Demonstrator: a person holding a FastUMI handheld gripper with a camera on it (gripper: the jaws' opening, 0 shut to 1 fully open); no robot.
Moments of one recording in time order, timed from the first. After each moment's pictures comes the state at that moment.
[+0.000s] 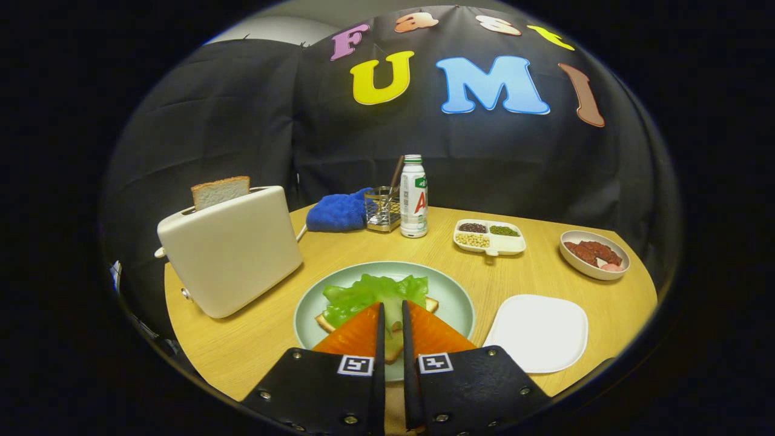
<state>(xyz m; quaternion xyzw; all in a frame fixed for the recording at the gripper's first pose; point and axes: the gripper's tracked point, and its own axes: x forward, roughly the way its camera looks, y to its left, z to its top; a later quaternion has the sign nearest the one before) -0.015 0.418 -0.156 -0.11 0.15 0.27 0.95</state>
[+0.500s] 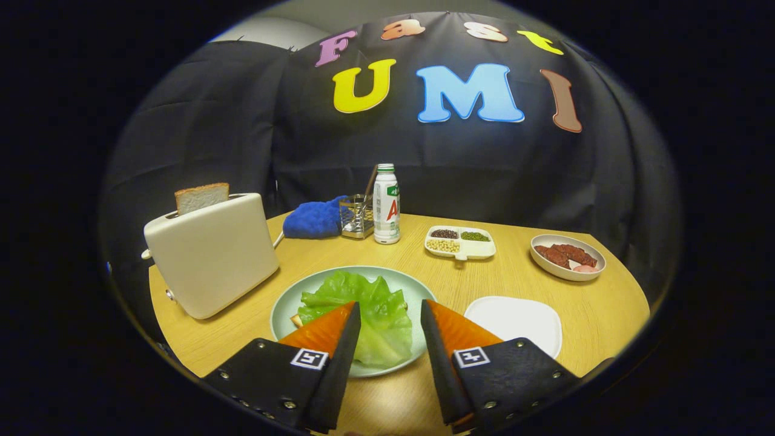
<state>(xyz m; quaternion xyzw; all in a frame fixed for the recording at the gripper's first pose) -0.009 0.392 -0.142 -0.09 0.12 0.22 0.96</state>
